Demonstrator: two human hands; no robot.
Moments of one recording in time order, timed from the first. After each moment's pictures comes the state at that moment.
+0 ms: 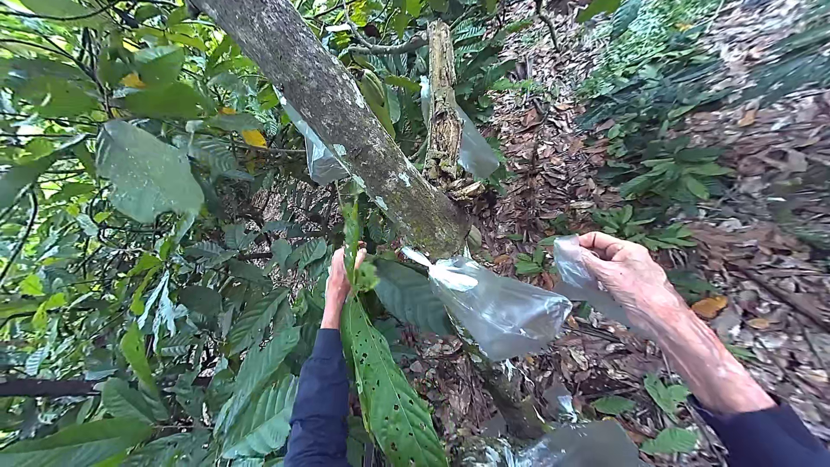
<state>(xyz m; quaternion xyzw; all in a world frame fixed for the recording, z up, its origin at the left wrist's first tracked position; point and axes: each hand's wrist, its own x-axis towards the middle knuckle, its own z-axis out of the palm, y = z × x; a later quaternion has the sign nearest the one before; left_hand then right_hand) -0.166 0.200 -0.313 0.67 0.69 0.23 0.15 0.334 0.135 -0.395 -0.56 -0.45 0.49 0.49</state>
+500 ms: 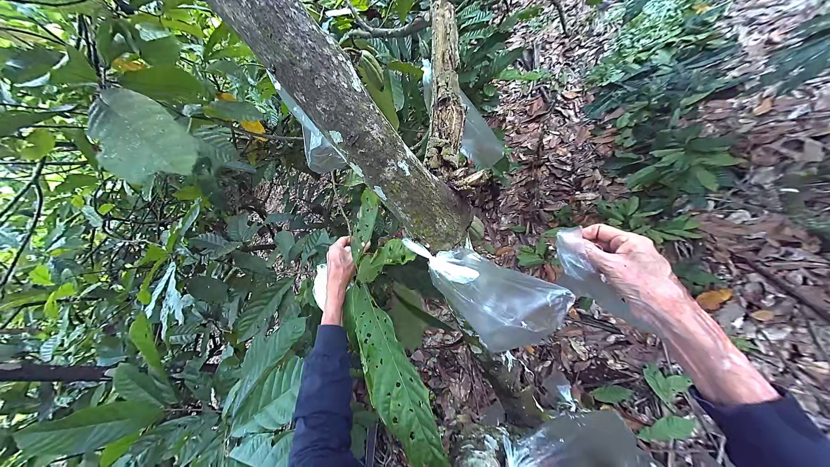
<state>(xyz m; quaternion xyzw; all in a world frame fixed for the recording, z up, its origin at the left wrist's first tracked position) -0.134 0.180 -0.284 0.63 0.75 0.20 0.09 0.334 0.137 -0.403 -0.55 -0.44 0.50 0.50</state>
